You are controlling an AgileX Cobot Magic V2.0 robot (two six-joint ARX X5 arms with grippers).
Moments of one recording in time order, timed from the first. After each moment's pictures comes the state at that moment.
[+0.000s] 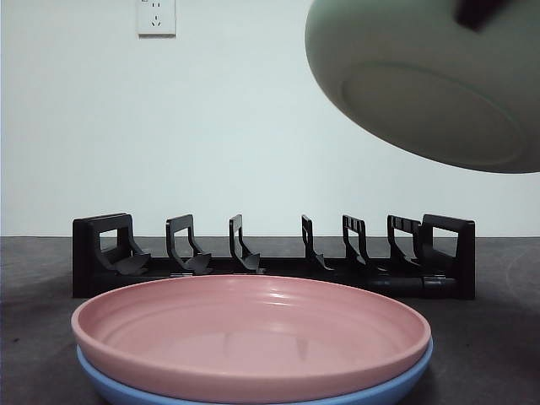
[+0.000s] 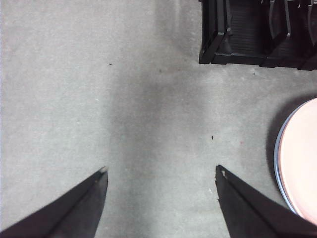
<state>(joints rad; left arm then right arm) -0.21 0.74 1.00 -1.20 -0.05 -0.25 1.27 0.94 0.98 -1.02 0.32 -0.07</state>
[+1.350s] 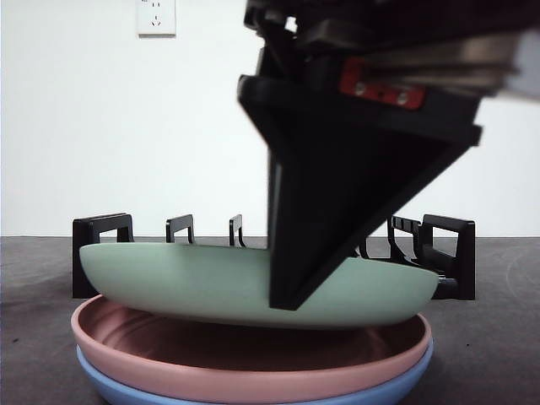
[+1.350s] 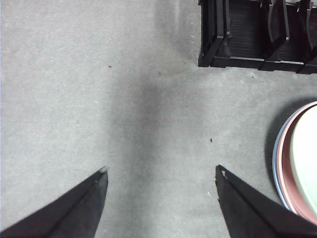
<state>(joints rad) -0.21 0.74 1.00 -1.19 -0.05 -0.25 1.35 1.45 0.97 -0.76 0.21 -0.34</state>
